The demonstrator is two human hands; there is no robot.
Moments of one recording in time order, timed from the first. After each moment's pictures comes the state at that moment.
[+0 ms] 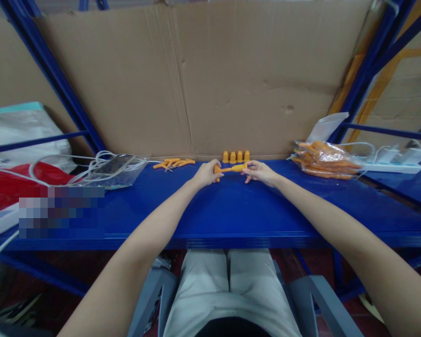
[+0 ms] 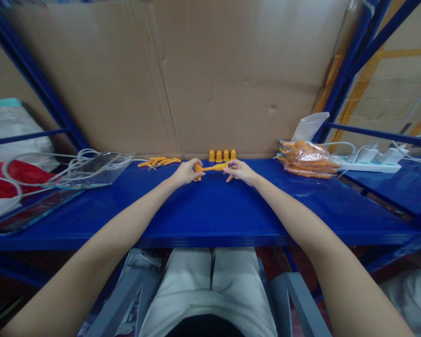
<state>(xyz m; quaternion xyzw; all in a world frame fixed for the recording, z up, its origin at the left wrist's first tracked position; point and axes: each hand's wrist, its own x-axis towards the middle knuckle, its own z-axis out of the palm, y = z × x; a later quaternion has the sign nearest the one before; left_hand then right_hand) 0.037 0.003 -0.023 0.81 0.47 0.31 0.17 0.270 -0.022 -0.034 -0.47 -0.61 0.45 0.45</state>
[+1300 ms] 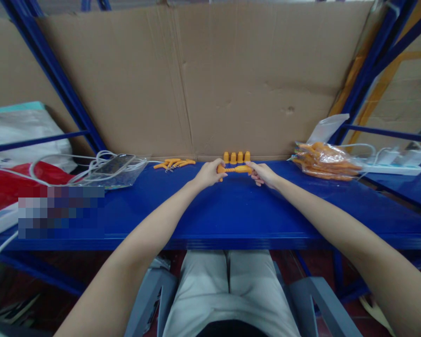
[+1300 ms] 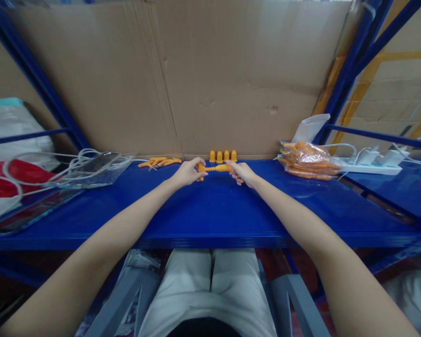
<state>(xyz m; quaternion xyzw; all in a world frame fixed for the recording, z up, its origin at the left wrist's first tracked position) 0.043 -0.006 -0.015 0.83 0.43 0.32 0.13 0.268 -0.024 -0.028 -0.52 -0.56 0.46 0.45</state>
